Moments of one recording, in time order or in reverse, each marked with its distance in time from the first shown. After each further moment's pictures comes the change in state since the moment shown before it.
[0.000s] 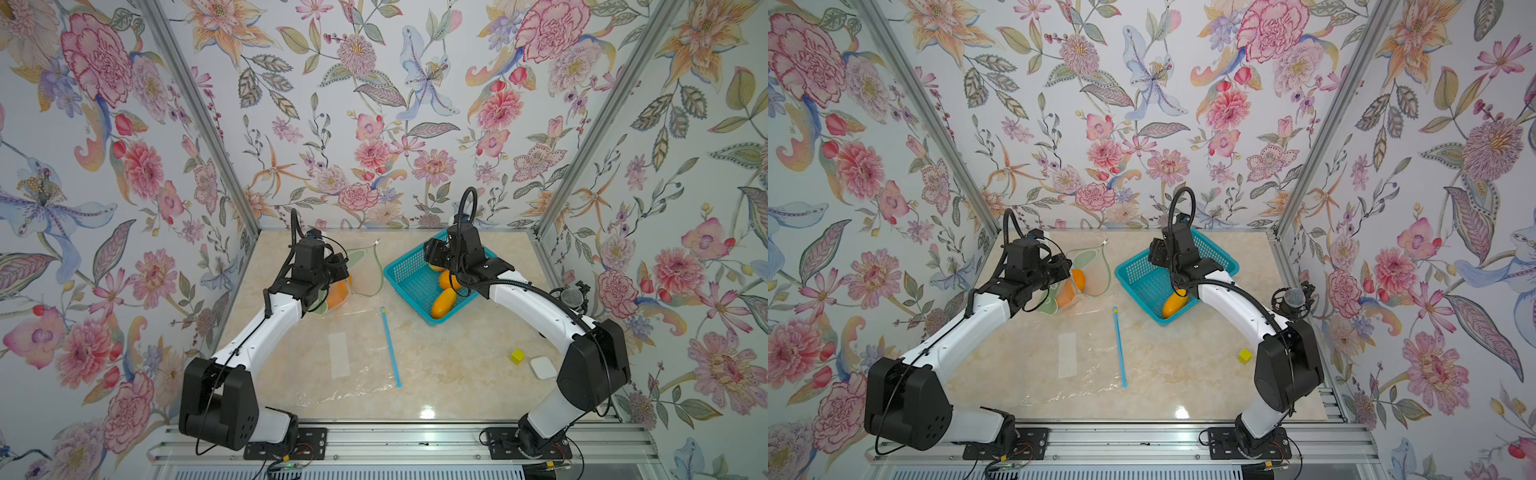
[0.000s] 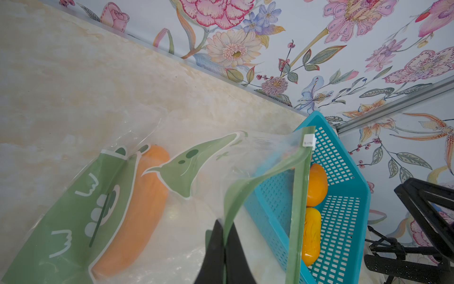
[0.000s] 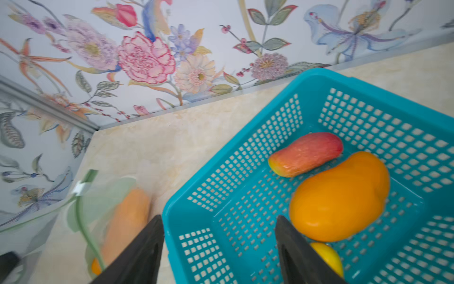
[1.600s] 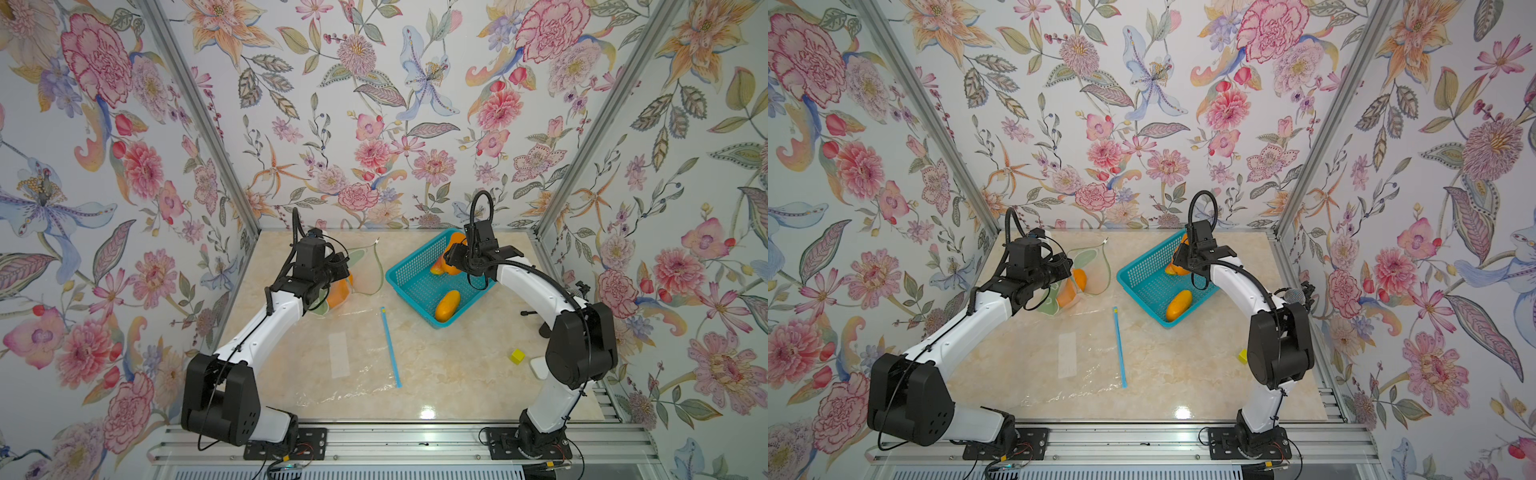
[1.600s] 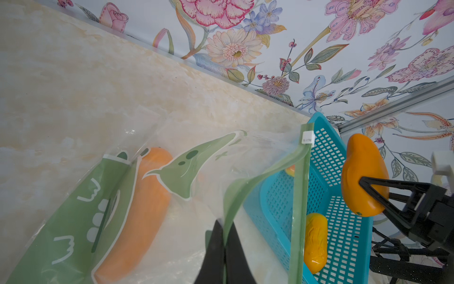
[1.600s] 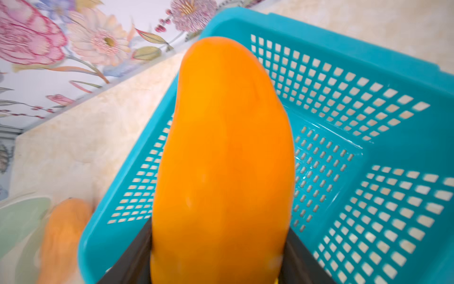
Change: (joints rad) left arm 0.000 0.017 0.018 0.000 0.000 0.008; right arm -0.118 0.056 0.080 -0.161 -0.157 0.034
